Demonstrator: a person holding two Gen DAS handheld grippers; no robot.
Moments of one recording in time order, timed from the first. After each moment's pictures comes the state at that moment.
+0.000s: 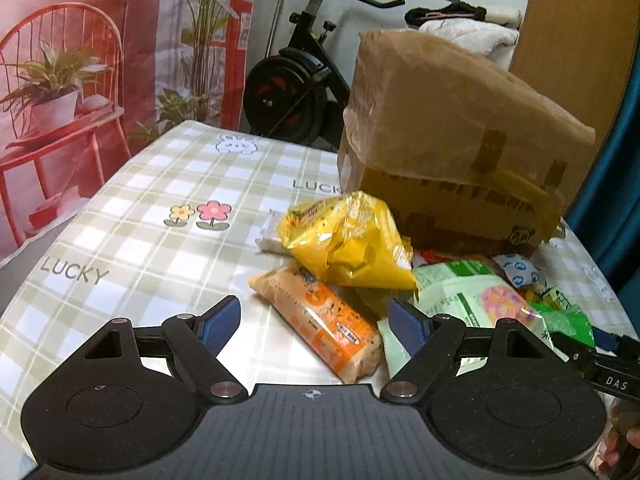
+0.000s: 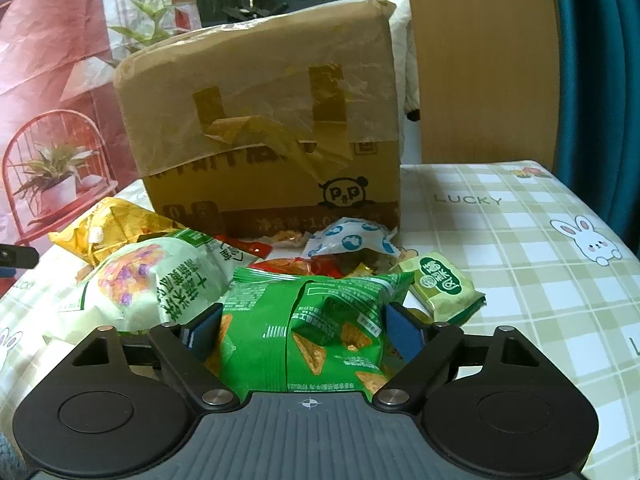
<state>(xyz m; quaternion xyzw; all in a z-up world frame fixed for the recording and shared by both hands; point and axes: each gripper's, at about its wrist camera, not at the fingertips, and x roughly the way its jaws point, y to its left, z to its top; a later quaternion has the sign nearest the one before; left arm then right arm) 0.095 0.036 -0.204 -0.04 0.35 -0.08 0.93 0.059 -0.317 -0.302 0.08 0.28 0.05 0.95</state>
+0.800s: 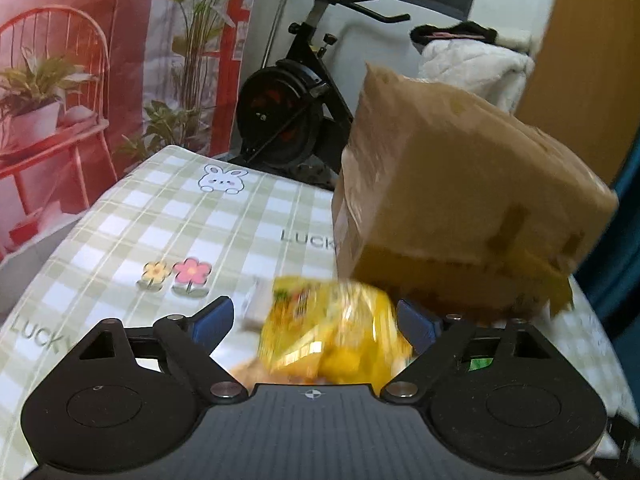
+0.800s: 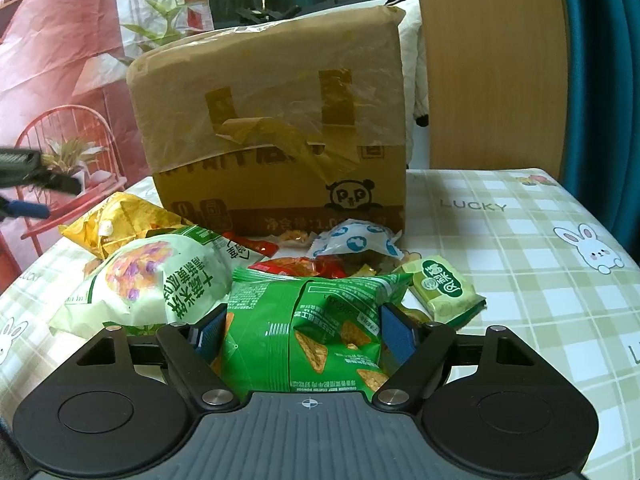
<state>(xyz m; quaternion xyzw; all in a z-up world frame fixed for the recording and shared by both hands) 0.176 0.037 -0.180 -0.07 0.34 -0.09 0.93 0.054 -0.319 -0.302 0.07 0.28 0.06 0.96</state>
